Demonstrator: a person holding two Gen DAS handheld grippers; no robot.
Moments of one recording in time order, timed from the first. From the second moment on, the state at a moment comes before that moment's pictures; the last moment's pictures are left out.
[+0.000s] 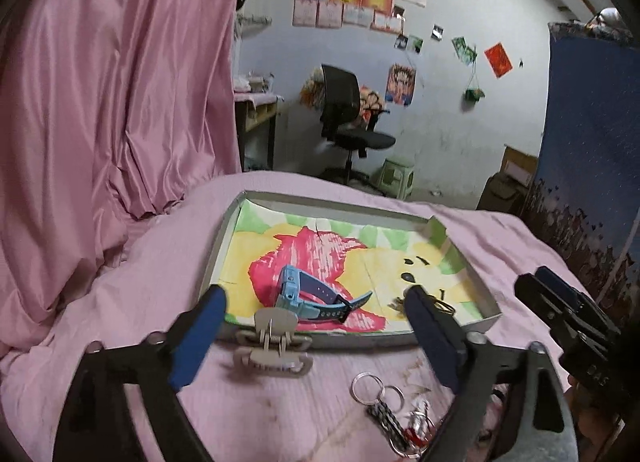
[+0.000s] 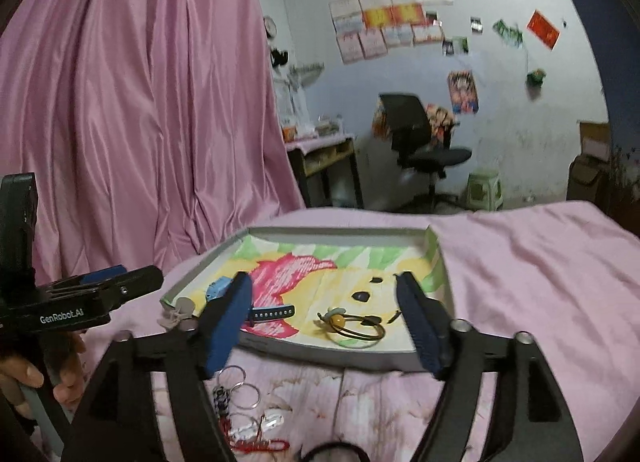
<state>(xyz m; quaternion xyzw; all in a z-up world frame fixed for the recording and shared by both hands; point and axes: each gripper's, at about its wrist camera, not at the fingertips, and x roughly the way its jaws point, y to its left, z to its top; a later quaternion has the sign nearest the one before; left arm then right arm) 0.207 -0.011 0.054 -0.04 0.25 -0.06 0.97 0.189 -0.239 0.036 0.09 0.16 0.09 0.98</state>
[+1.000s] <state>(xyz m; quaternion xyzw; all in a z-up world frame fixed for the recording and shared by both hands) 0.150 -0.015 0.010 -0.02 0.32 -0.14 0.94 0.144 -0.259 -0.002 0.05 0.31 0.08 0.95</state>
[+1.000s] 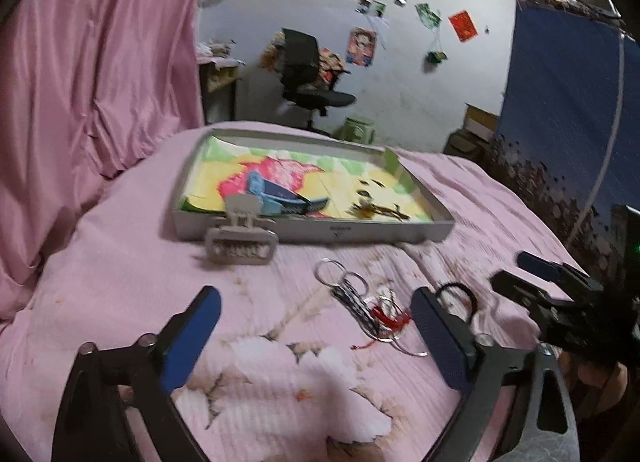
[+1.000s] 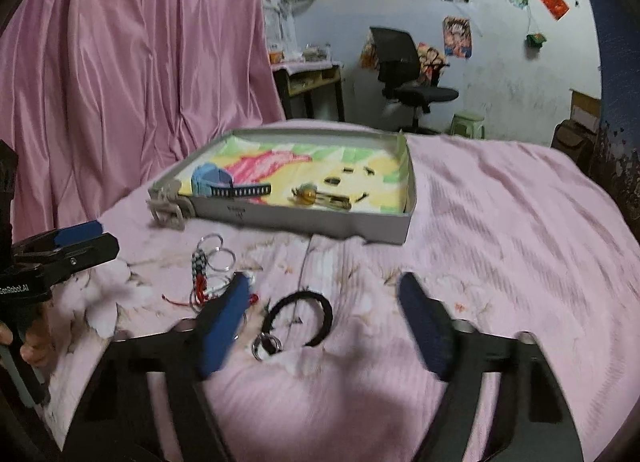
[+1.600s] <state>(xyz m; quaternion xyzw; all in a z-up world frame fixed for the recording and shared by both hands) 0.171 -0.062 -0.032 0.02 0.42 -0.26 0.87 0.170 -0.249 -0.035 0.04 0.39 0.11 0.91</state>
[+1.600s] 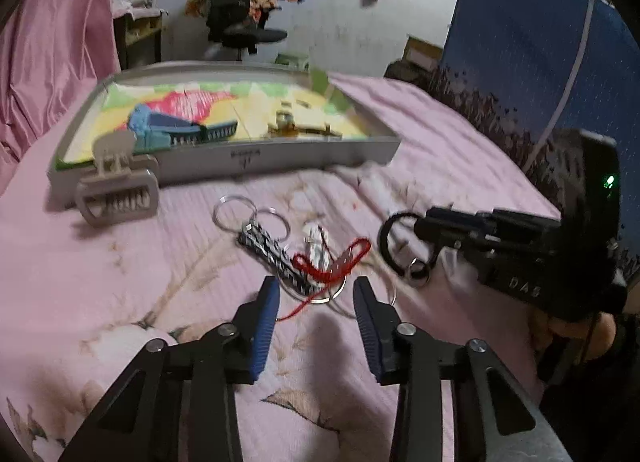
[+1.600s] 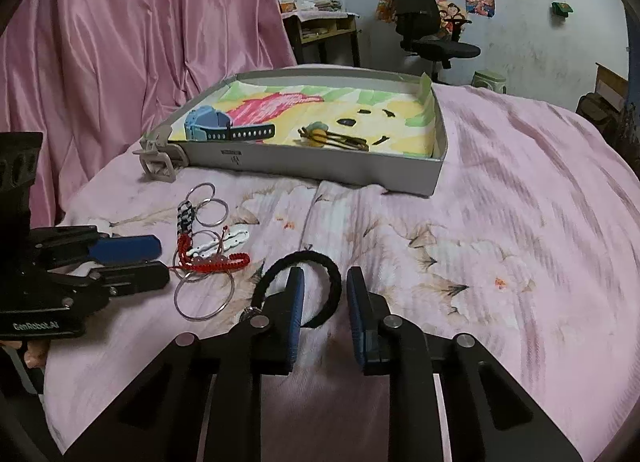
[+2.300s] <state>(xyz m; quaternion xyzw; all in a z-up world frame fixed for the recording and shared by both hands) 0.164 -0.072 -0.035 0.09 0.42 -0.23 0.87 0.170 -0.250 -0.038 0.04 0.40 0.11 0.91</state>
